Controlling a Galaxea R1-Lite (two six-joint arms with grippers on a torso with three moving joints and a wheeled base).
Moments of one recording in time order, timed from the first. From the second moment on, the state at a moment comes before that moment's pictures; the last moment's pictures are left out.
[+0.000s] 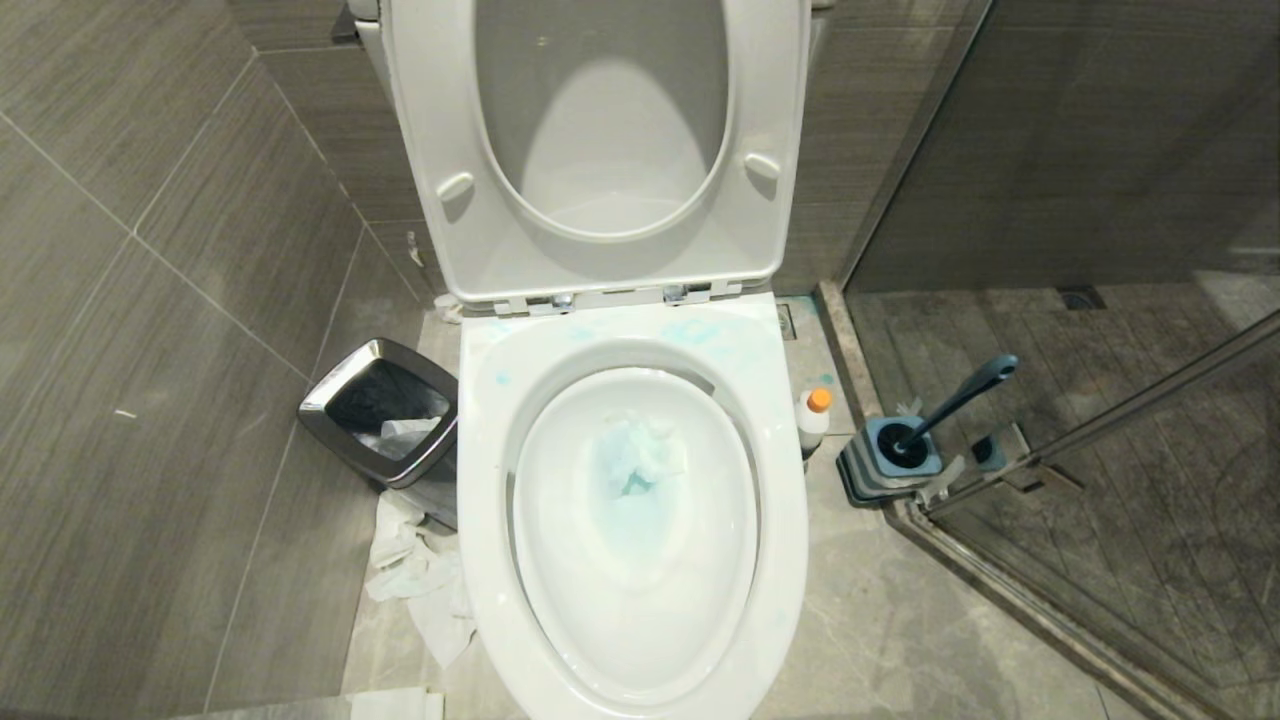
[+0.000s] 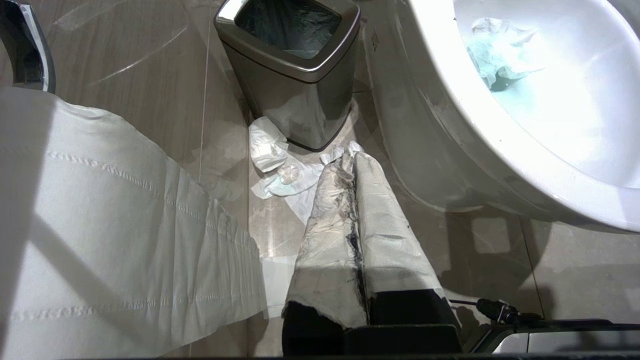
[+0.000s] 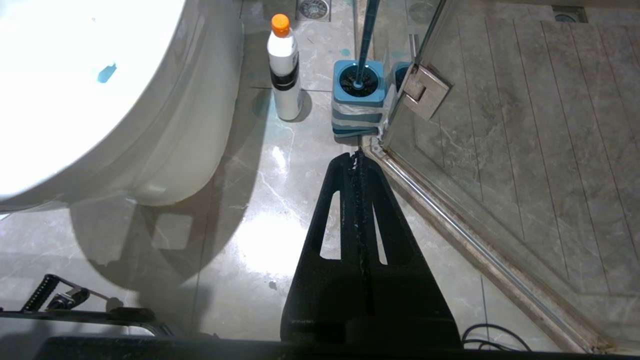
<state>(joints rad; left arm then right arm) 0.00 0.00 0.00 0.00 0.00 0.00 0.00 0.00 0.00 0.00 0.01 -0.02</state>
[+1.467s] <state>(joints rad) 0.00 0.00 -0.07 0.01 0.01 0.04 0.00 0.00 0.00 0.00 0.01 -0.02</state>
